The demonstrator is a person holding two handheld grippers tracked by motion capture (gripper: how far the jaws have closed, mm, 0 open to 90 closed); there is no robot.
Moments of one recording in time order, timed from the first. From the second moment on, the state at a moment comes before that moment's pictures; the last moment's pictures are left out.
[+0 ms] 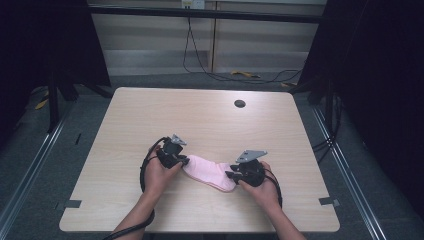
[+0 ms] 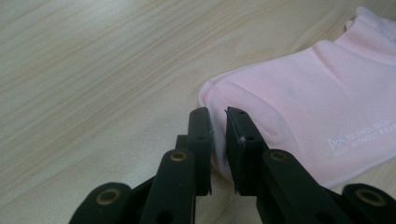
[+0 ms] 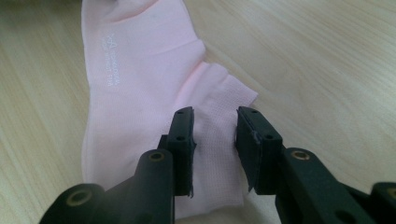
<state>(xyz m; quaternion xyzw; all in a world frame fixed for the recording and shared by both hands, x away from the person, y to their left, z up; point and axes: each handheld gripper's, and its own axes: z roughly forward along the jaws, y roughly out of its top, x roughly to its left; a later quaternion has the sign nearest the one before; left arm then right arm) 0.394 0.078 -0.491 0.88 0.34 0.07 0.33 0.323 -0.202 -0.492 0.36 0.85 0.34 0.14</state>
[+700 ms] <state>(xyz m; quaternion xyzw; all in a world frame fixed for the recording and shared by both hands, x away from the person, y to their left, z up) 0.393 0.080 -0.486 0.87 0.36 0.07 0.33 0.322 -0.199 -0.493 0.36 0.85 0.34 0.15</state>
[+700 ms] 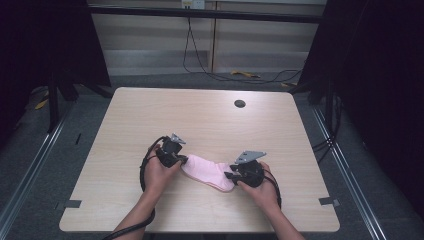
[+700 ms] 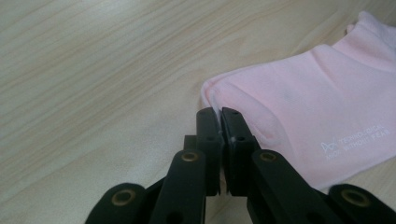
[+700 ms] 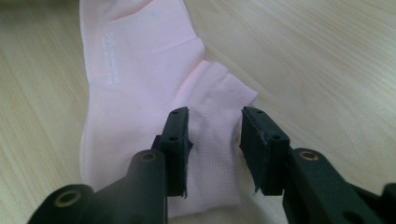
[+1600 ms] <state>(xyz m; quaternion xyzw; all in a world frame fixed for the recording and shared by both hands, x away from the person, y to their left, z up) 0.400 0.101 -0.475 0.87 0.37 0.08 0.32 0.325 -0.197 -0.492 0.37 0.86 0.34 0.14</state>
